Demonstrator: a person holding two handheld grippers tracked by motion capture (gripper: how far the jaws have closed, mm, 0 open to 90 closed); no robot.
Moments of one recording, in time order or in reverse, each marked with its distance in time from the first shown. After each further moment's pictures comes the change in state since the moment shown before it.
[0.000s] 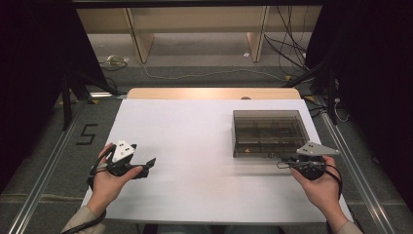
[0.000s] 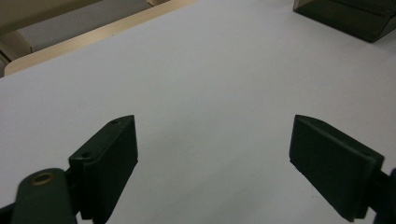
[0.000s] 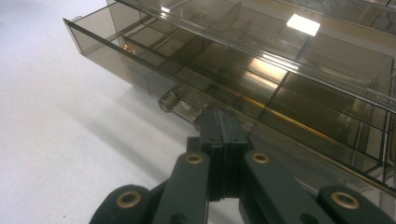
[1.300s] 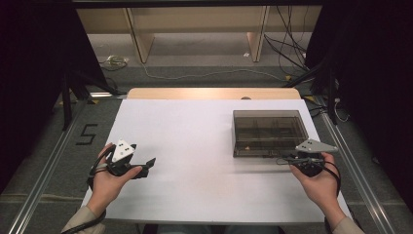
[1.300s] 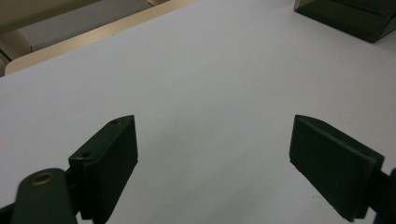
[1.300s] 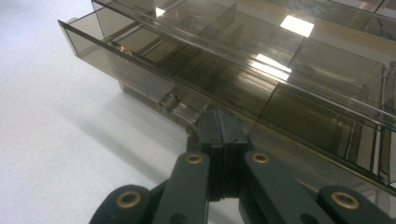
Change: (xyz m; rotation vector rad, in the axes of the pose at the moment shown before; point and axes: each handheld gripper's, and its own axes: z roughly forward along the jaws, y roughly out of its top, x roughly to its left) left arm 0.000 0.000 0.000 -0.002 0.001 -0.007; right arm -0.004 0.005 0.006 -0.003 -0.022 -0.004
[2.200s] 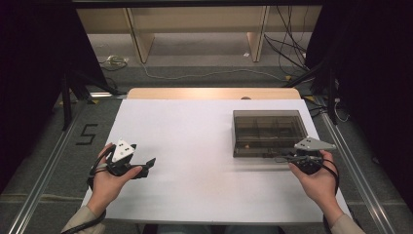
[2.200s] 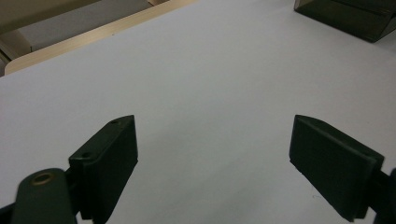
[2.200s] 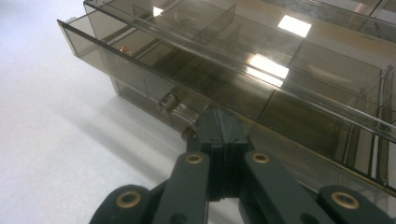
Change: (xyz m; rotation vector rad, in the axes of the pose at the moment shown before) left arm 0.000 0.000 0.000 0.002 -0.001 0.001; right arm -0.002 0.003 0.005 0.001 -0.009 -0.005
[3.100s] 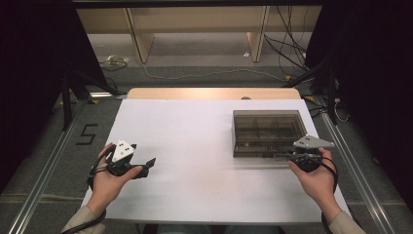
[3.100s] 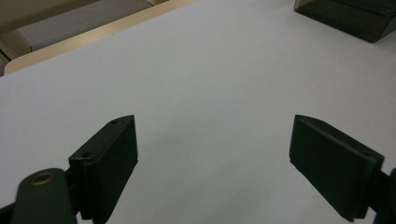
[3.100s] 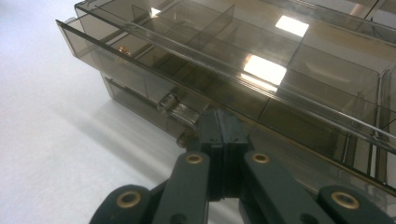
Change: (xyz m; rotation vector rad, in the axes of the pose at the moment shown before) left arm 0.000 0.000 0.000 0.003 -0.001 0.002; right arm -0.002 0.003 0.005 0.001 -0.010 0.002
